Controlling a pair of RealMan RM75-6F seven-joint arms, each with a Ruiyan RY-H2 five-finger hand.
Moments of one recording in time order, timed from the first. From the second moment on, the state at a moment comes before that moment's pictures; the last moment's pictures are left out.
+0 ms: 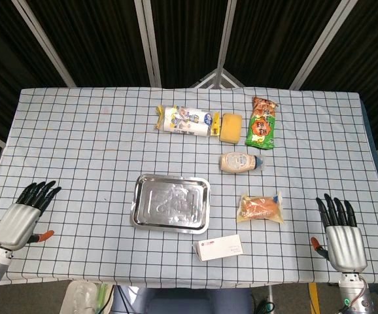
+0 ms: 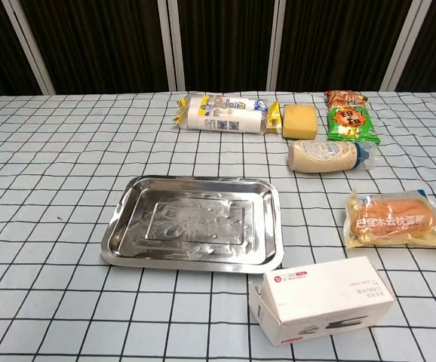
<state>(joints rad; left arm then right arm) -0.23 -1.17 0.05 -1.52 1.62 1.36 0.04 0.04 -1.31 0.04 -1.63 -1.52 1.53 -0.36</state>
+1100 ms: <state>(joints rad) -0.23 -1.15 0.04 -1.51 1.62 1.36 0.00 0.34 -1.60 0.15 -1.58 -1.27 1.11 -0.67</state>
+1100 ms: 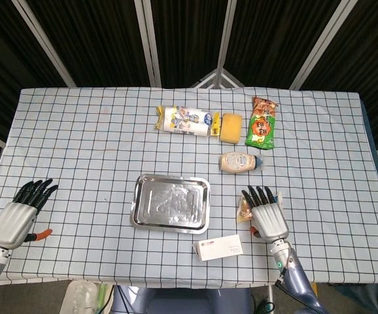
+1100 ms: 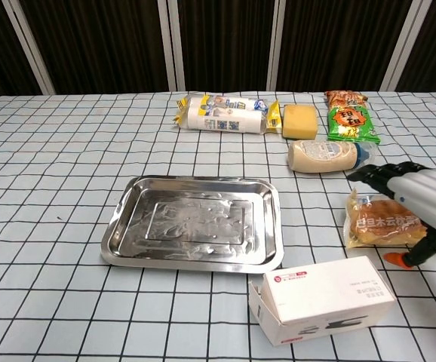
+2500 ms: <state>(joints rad) -0.23 -1.15 0.04 -1.51 1.62 1.37 -0.02 0.60 -1.72 0.21 -1.72 -1.09 1.16 -1.18</state>
